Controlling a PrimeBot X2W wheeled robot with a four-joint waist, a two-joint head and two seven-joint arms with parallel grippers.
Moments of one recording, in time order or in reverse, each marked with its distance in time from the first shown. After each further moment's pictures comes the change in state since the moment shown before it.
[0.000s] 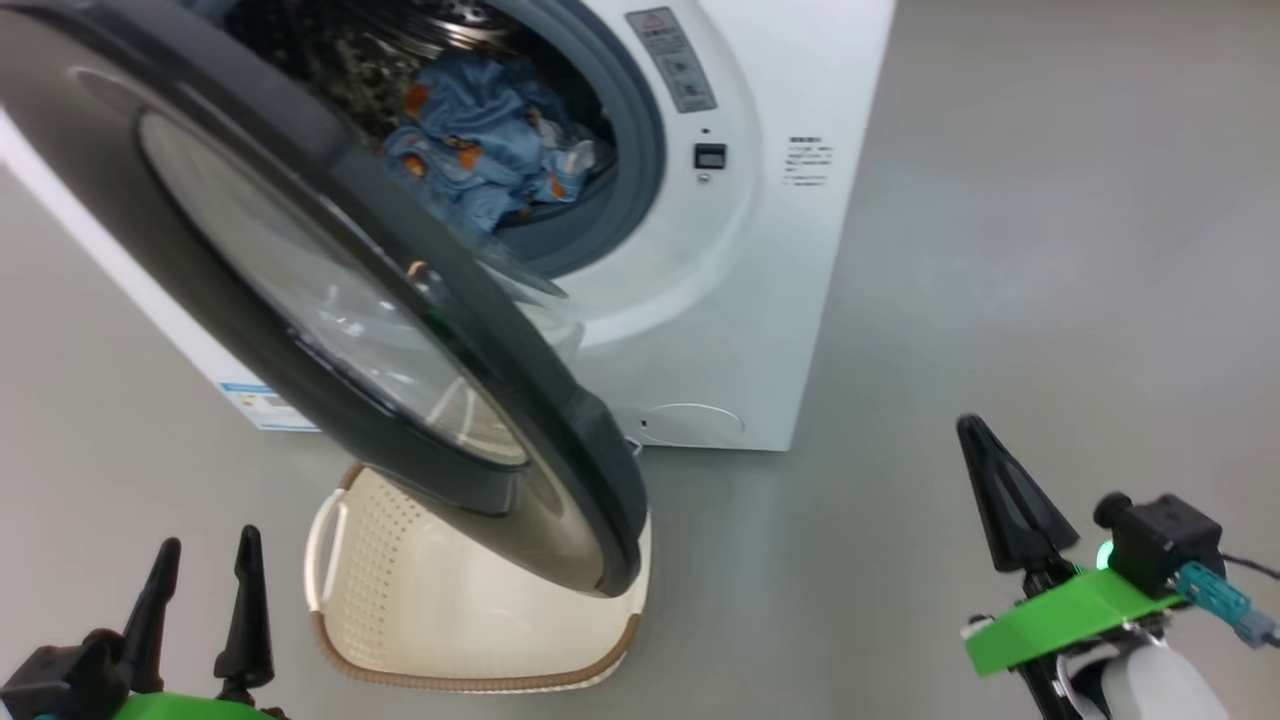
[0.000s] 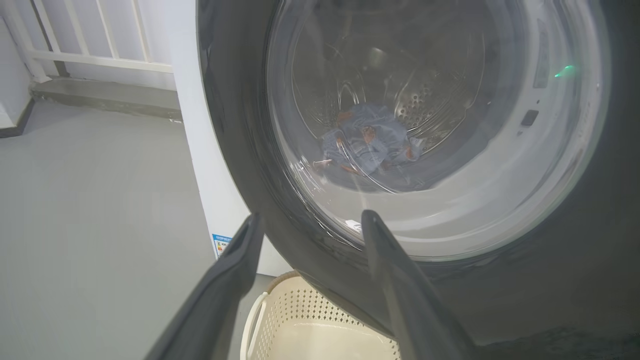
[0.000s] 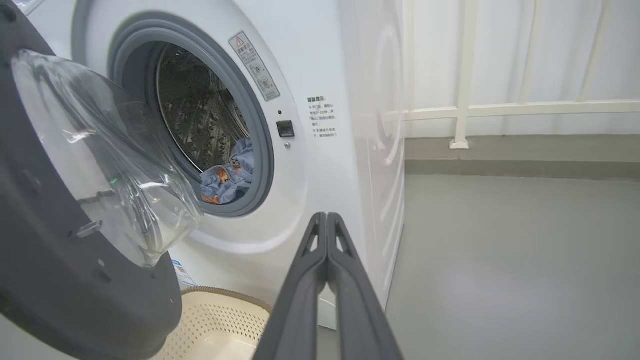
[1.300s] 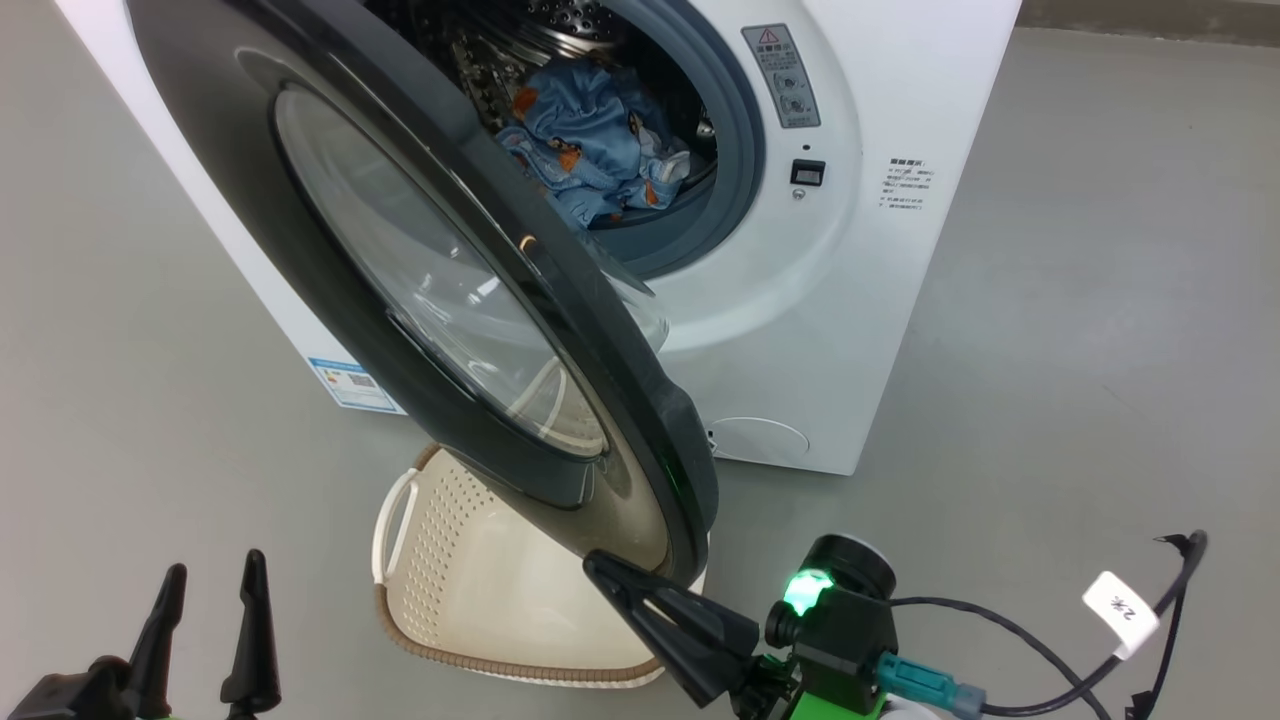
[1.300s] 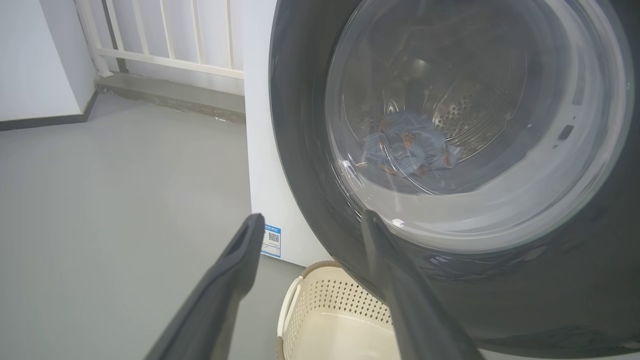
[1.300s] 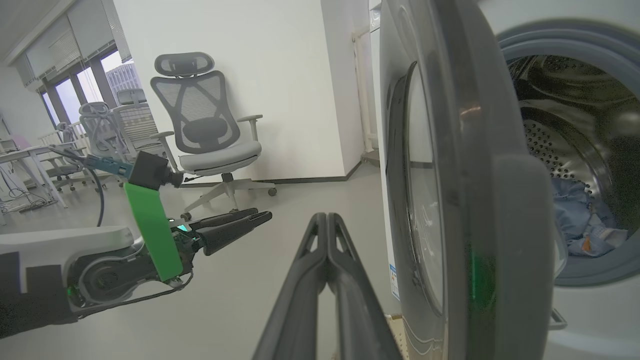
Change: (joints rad) left arm 0.047 -0.024 0.012 -0.025 0.002 0.000 0.000; right arm -0.135 -0.006 0.630 -0.141 0.073 0.000 0.000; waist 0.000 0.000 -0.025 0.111
